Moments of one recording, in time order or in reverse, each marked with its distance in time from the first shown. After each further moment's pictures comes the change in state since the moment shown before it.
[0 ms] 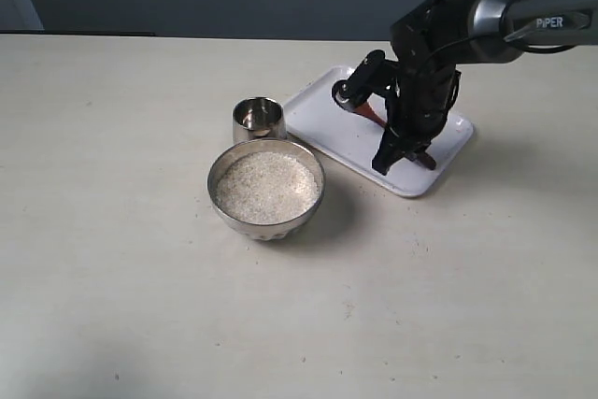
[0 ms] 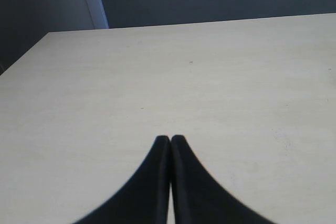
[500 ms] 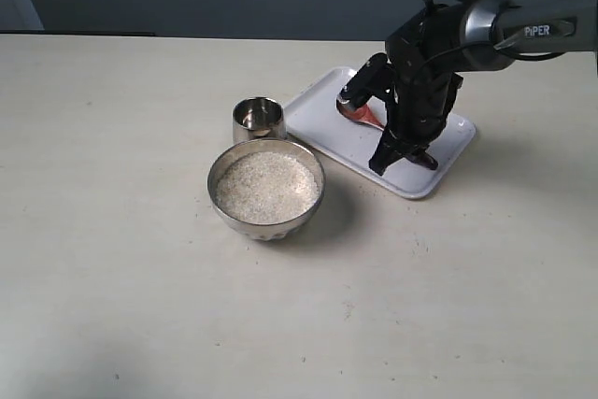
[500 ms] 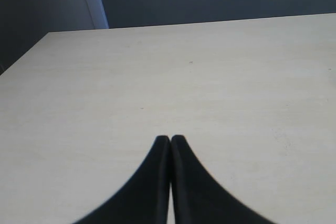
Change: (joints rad) left arm 0.000 0.000 0.000 0.000 0.000 0.000; right arm 0.000 0.028 -0.002 -0.057 -0.028 0.113
